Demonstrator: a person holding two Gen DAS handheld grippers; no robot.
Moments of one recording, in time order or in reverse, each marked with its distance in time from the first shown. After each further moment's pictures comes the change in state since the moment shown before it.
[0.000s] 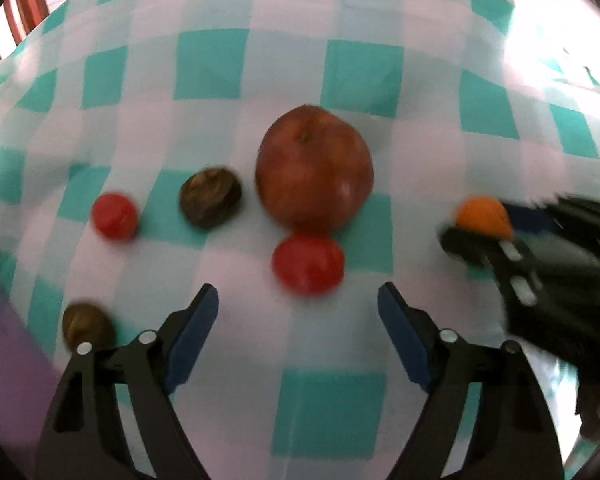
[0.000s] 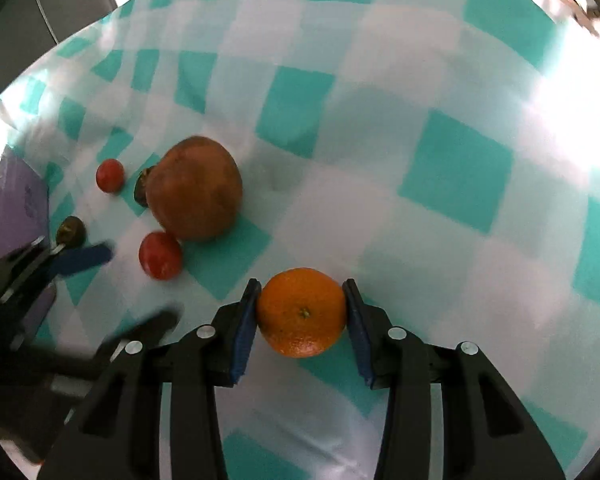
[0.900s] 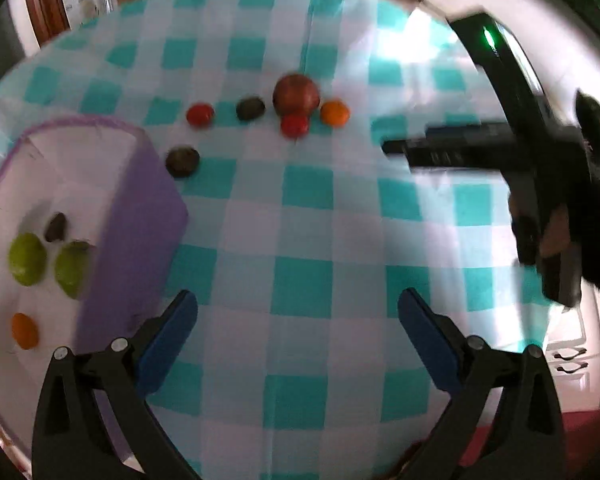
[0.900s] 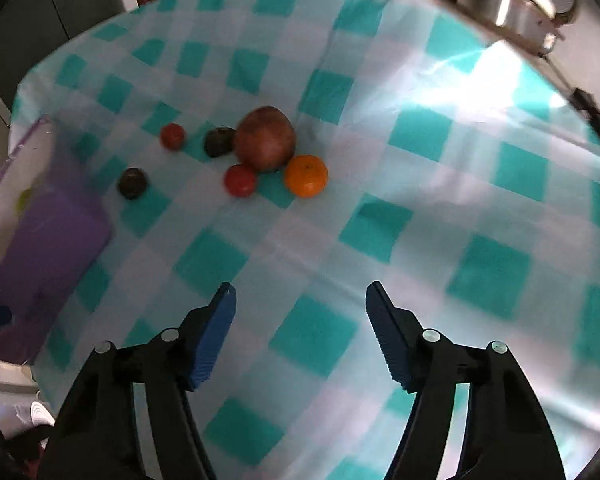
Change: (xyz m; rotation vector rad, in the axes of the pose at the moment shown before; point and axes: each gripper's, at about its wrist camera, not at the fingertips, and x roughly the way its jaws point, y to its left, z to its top) left arm -0.175 0.021 -0.145 -0.013 0.043 -0.121; right arm -0.062 0.059 -0.038 -0.017 0.032 -0.083
